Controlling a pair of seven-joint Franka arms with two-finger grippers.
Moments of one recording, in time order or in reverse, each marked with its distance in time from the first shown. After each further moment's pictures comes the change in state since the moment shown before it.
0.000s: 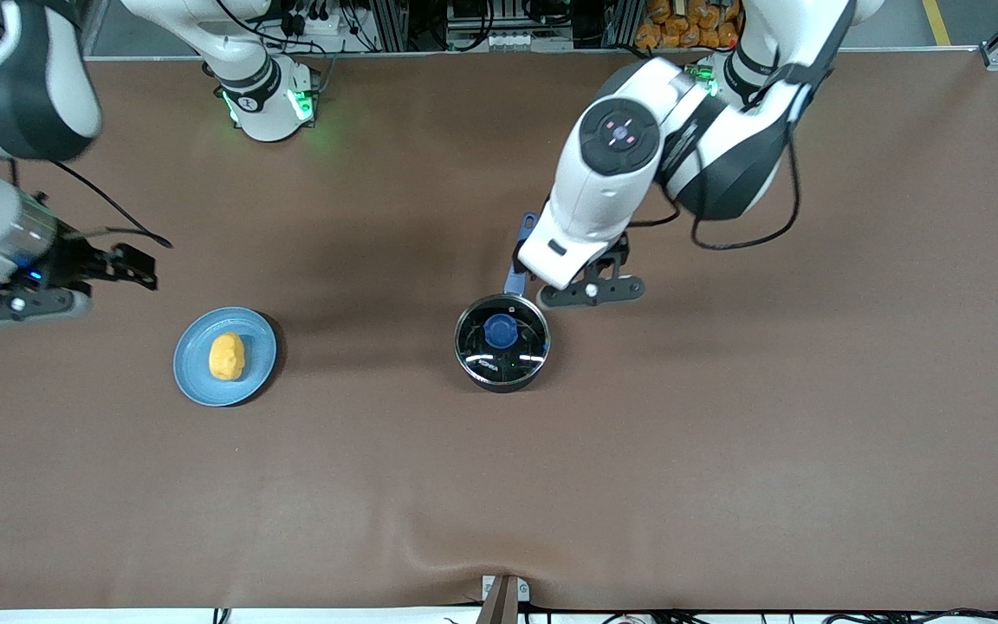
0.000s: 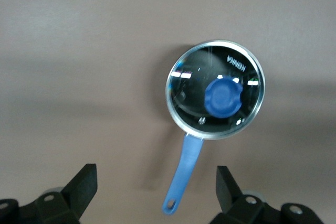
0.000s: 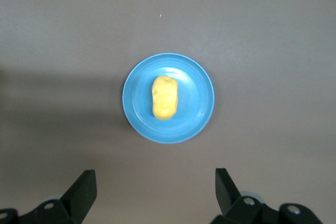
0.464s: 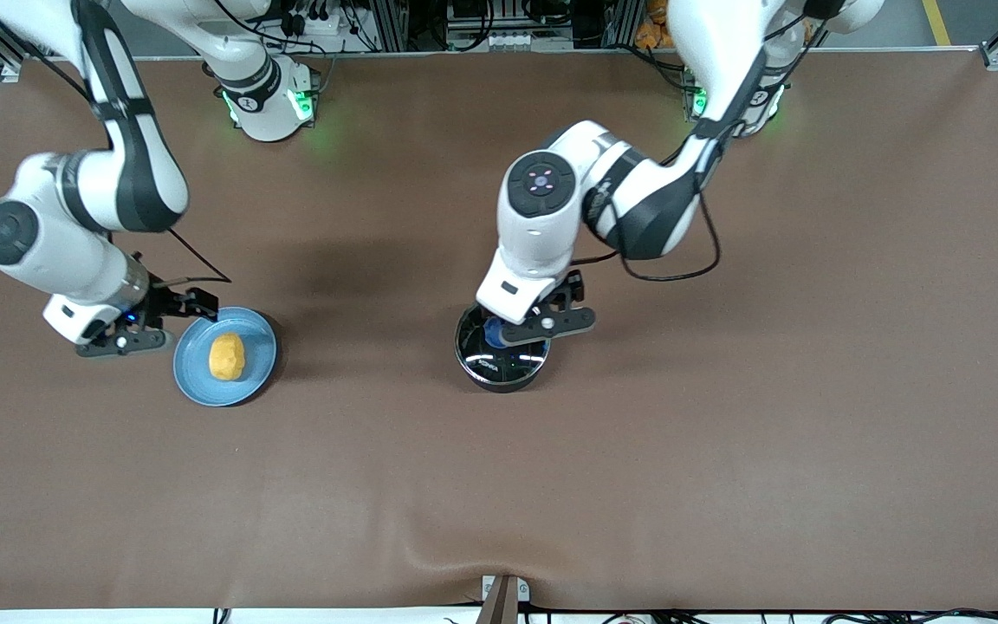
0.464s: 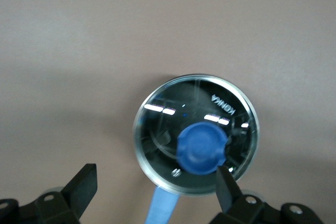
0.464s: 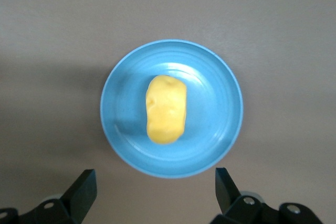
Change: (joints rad) left arm -0.248 0.172 0.244 0.092 0.005 0.151 -0.104; right arm 0.000 0.160 0.003 -0.196 0.000 0.338 0.000
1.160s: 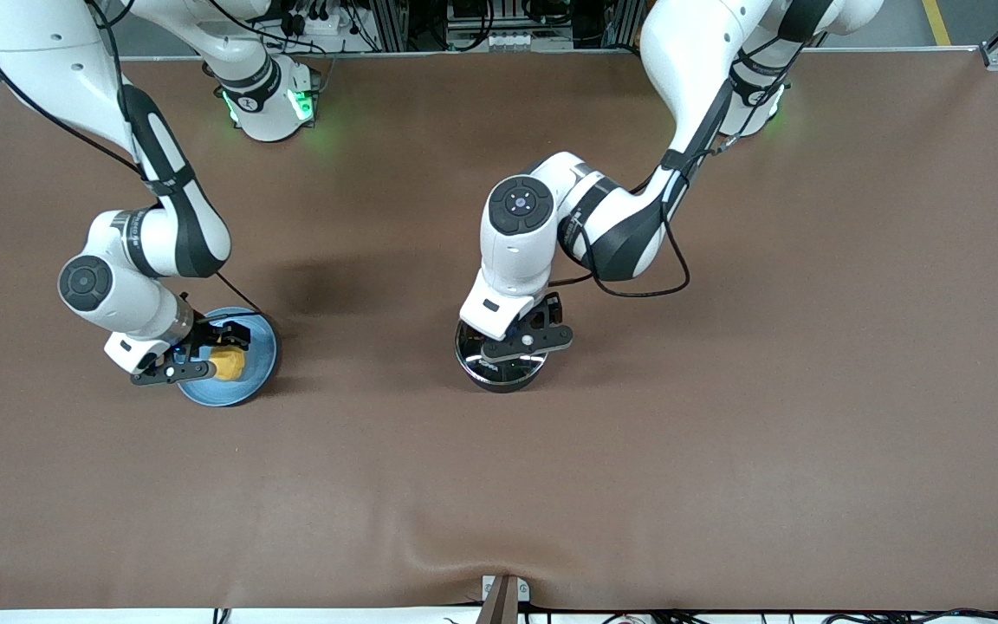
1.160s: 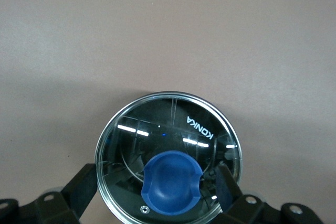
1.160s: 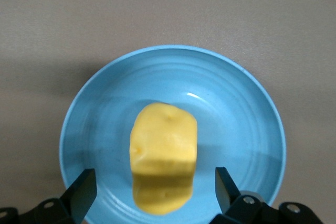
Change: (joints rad) left arm -0.017 0.084 0.017 0.023 -0.001 0.112 -0.015; right arm 0.000 0.209 0.002 -0.002 0.001 0.237 0.002
